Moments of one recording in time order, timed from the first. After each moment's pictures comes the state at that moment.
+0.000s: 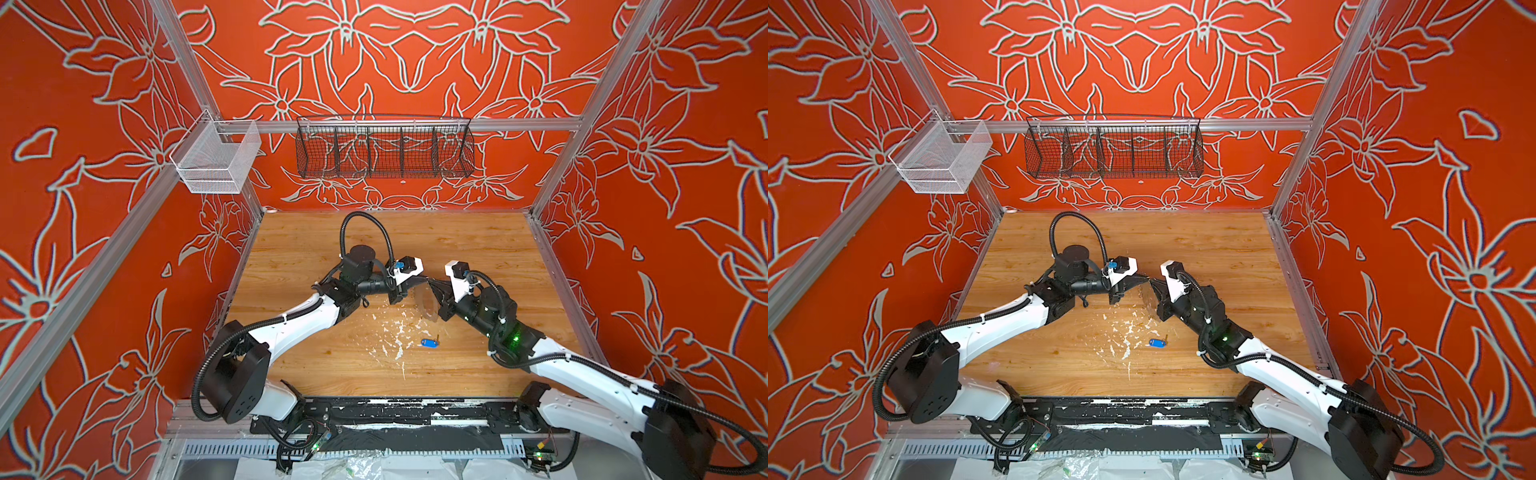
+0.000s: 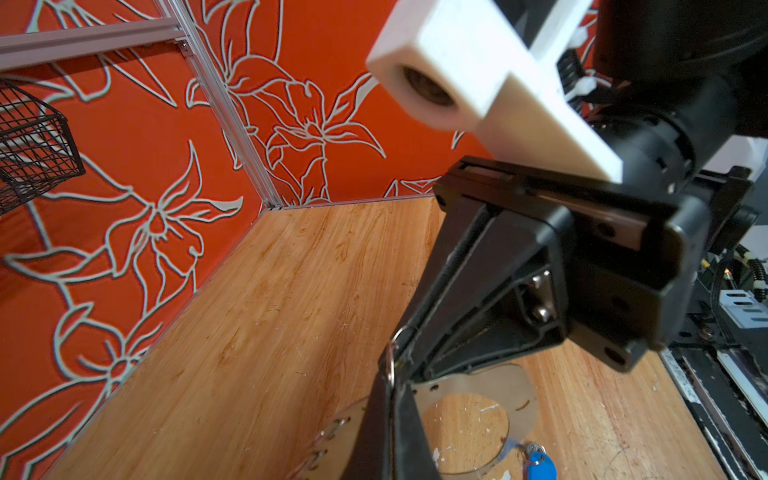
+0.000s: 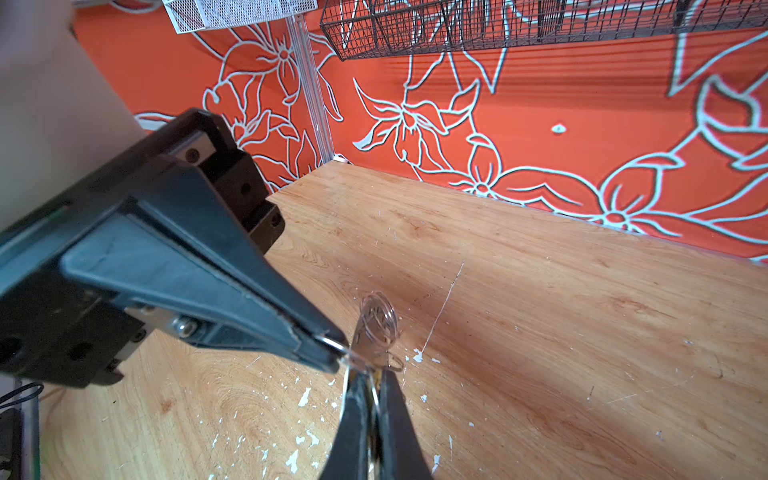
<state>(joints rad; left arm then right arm) -0.58 1.43 0.90 0.29 0.71 0.40 0.71 1.00 0.50 0.34 0.01 0.17</state>
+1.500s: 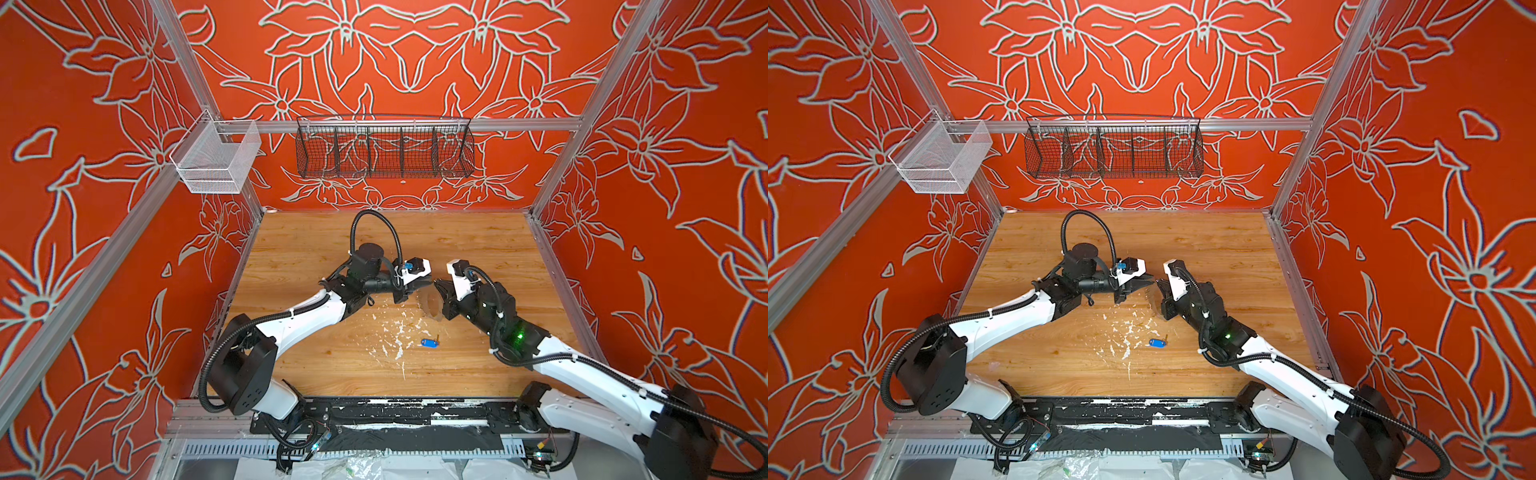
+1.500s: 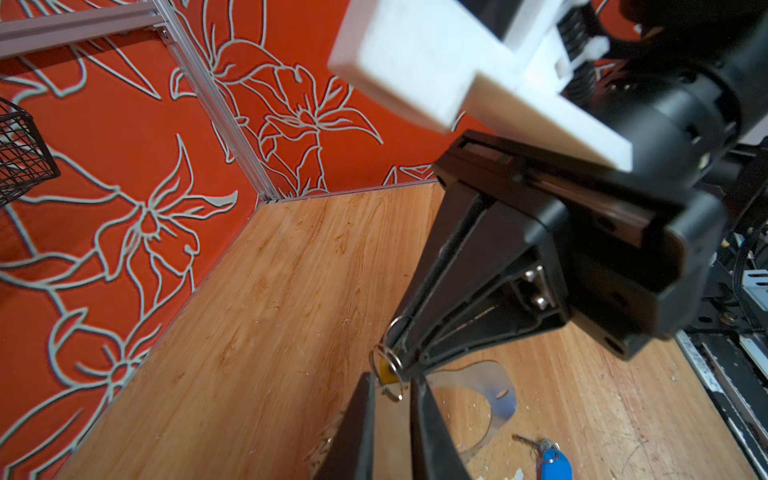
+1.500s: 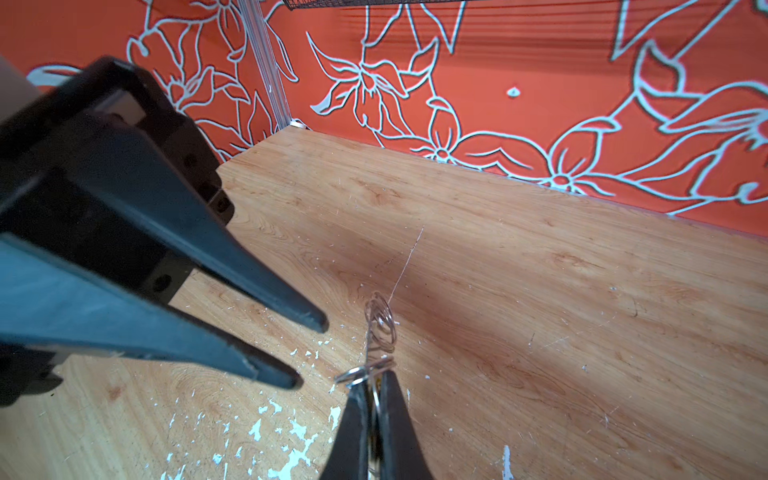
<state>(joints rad) -0.61 1.49 0.97 0.22 0.67 0.47 0.71 0.98 0.56 0.15 0.10 0.15</state>
